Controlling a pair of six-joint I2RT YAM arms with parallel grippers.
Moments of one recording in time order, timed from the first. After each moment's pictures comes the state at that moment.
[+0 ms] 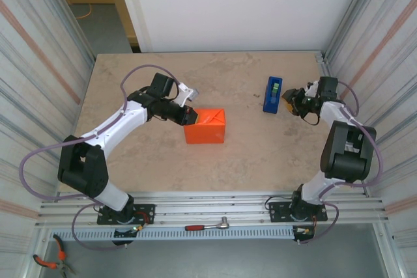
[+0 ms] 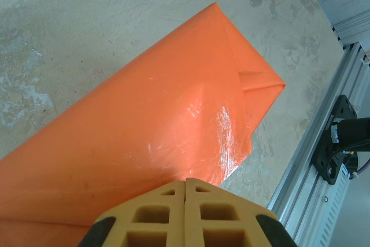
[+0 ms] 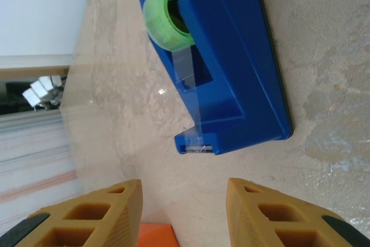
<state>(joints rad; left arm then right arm) -0.45 1.54 1.20 -0.65 0.63 0.00 -0.24 1.65 1.02 -0.29 -0.69 0.69</state>
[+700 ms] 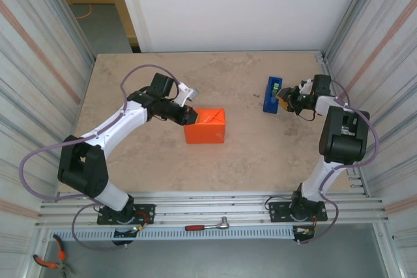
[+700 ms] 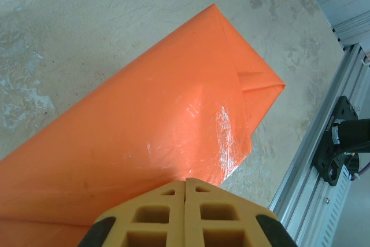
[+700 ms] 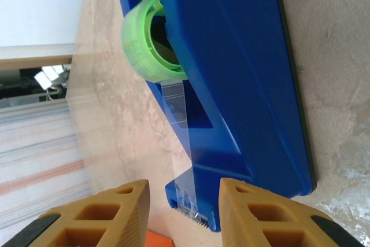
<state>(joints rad) -0.45 1.54 1.20 -0.64 0.63 0.00 -0.21 1.84 1.10 -0.22 -0.76 0.69</state>
